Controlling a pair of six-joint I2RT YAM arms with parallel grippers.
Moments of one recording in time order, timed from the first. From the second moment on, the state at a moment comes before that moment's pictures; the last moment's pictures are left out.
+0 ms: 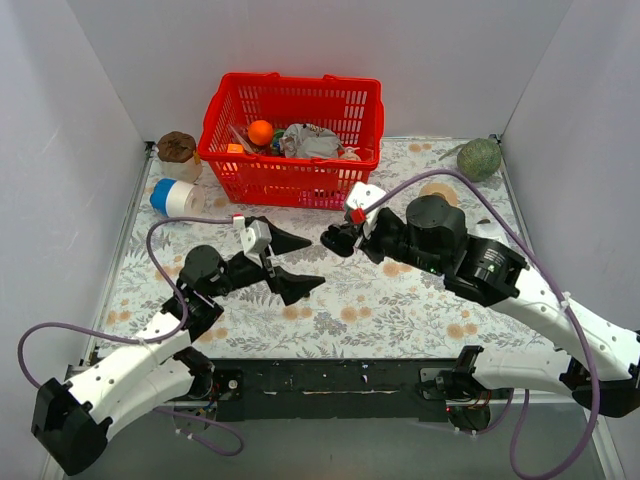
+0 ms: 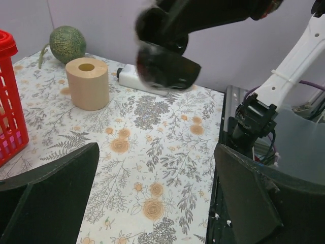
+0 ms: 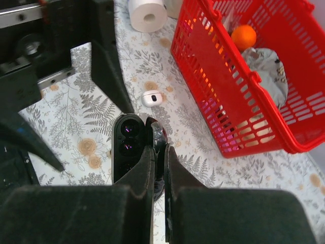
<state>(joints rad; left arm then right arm) -0.69 0.78 0.51 0.41 0.52 -0.21 1.04 1.08 1.31 -0.52 0.06 -0.23</state>
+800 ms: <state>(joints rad) -0.54 0.99 0.62 0.60 0.99 -0.40 1.08 1.15 1.31 -0.56 -0.13 -0.34</state>
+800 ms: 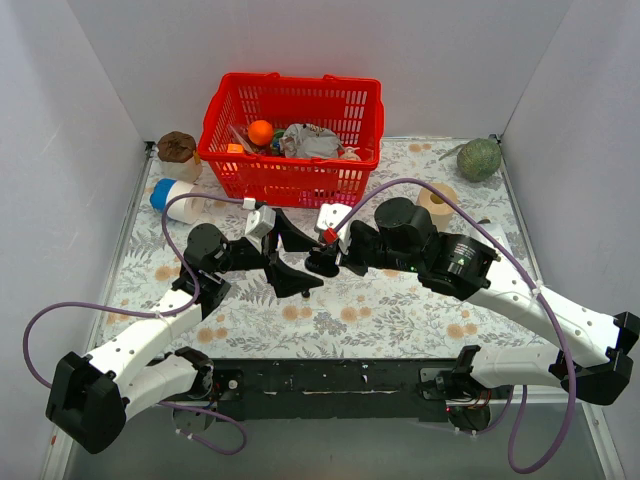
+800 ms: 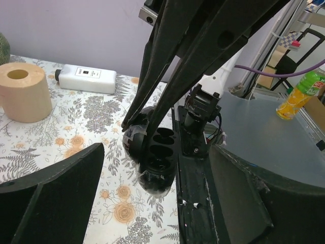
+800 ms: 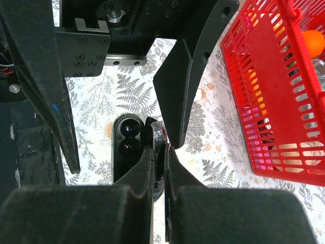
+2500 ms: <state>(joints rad) -0.54 0.68 0.40 0.54 0.66 -0.42 0.91 1.02 1.11 -0.27 -0.02 0.00</state>
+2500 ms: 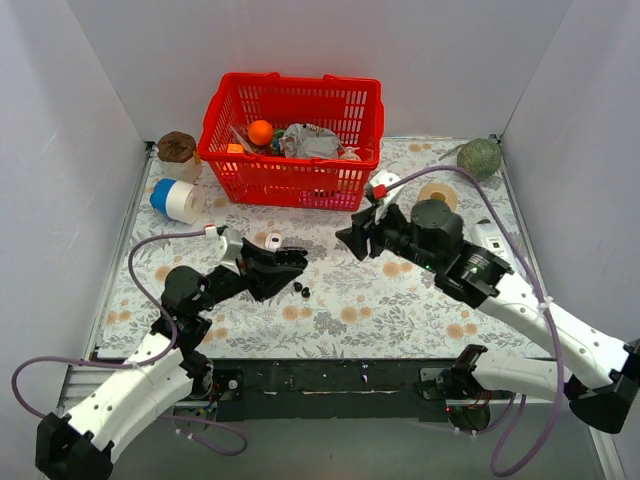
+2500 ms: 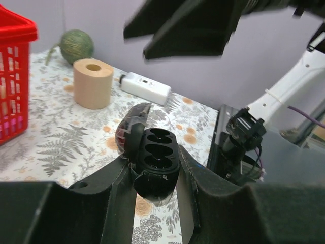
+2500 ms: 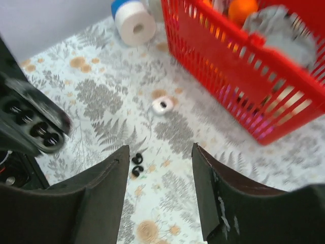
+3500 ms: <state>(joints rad) -0.54 0.34 0.39 0.13 0.35 -0.35 0.99 1.70 0.97 -0.06 -0.04 0.25</state>
